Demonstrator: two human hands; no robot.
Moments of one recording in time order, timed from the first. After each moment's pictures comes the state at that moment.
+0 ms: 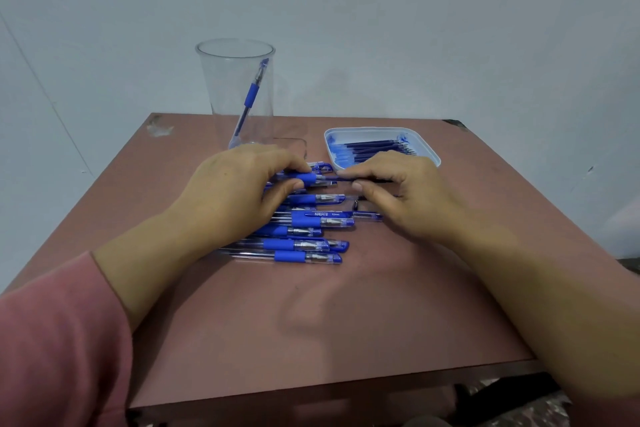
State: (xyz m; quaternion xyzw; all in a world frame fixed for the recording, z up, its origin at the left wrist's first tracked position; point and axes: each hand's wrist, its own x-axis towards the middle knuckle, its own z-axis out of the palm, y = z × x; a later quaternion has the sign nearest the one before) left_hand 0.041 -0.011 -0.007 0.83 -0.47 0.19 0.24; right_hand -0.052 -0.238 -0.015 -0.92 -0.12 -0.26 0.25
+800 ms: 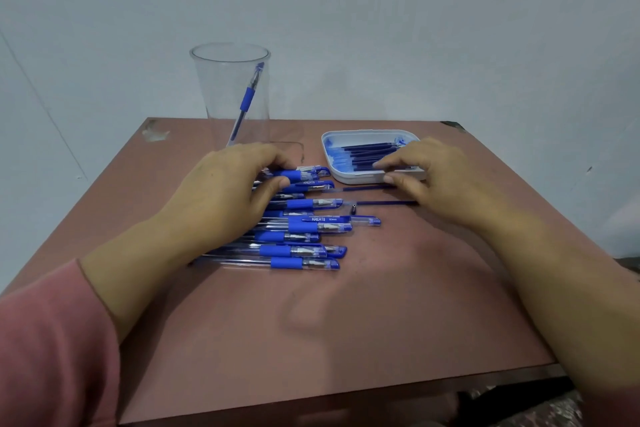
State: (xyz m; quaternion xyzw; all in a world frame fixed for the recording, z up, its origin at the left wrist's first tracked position) left_hand 0.045 -0.009 -0.005 0.85 -0.43 0.15 0.28; right_hand -0.058 -0.275 0.003 -0.96 -0.02 -0.22 0.15
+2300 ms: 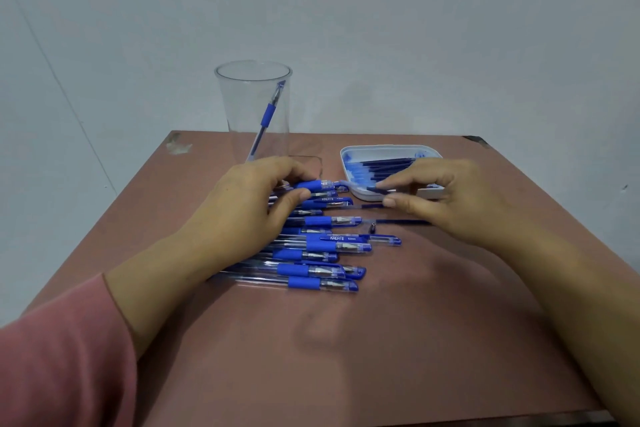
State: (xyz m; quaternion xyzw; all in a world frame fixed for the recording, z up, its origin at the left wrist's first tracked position) left_hand 0.048 -0.010 -0.005 0.83 -0.43 0.14 0.33; right_hand -0.055 -0.258 0.009 -0.92 -0.09 -0.21 0.31
